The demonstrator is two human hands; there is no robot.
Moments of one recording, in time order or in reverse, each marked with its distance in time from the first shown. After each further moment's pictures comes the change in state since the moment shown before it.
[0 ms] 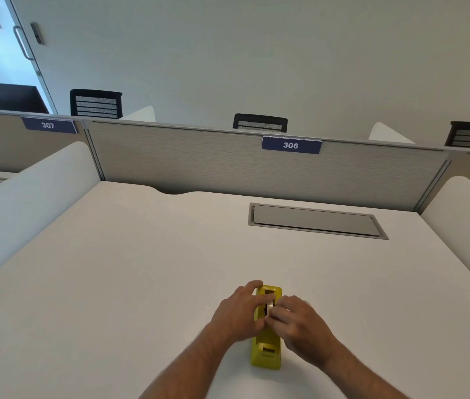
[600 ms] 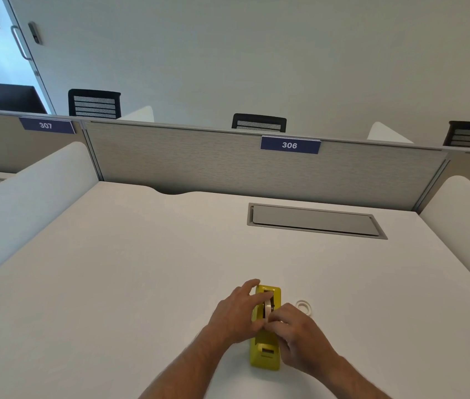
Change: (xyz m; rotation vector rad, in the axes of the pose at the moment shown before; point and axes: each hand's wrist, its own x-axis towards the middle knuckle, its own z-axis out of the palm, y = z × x) left_hand -0.001 -0.004 0.003 -0.012 0.008 -0.018; right_hand -0.002 -0.019 -0.018 0.301 -0.077 0.249
